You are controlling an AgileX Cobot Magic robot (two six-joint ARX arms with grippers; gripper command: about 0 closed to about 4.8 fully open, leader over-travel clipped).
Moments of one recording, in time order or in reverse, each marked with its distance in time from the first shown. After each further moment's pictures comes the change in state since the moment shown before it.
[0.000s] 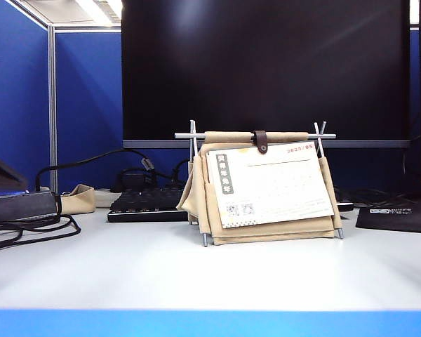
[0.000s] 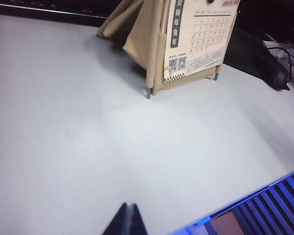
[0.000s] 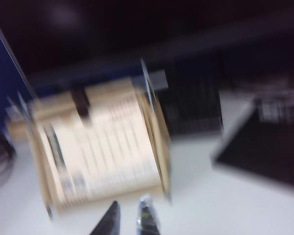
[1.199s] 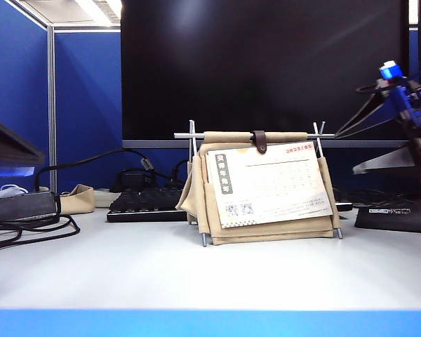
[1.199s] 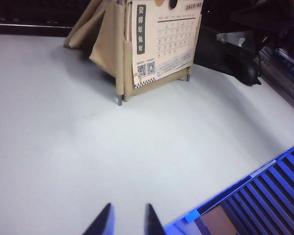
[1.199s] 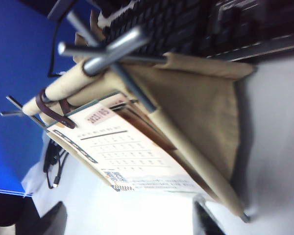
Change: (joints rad) left arm -0.001 0.000 0.026 0.015 0.080 0.049; right arm -0.322 1.568 0.792 0.105 -0.901 0.121
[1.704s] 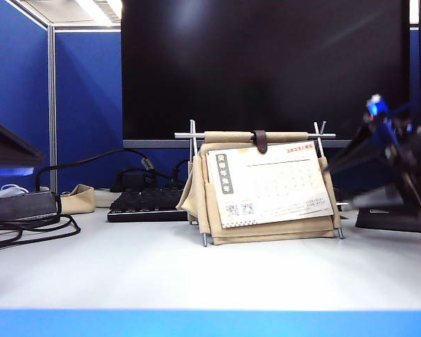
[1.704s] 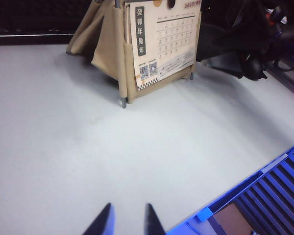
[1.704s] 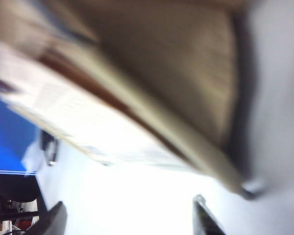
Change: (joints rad) left arm 0.000 0.000 0.000 0.002 -0.006 0.068; right arm 0.045 0.138 0.000 -0.023 -0.015 -0.011
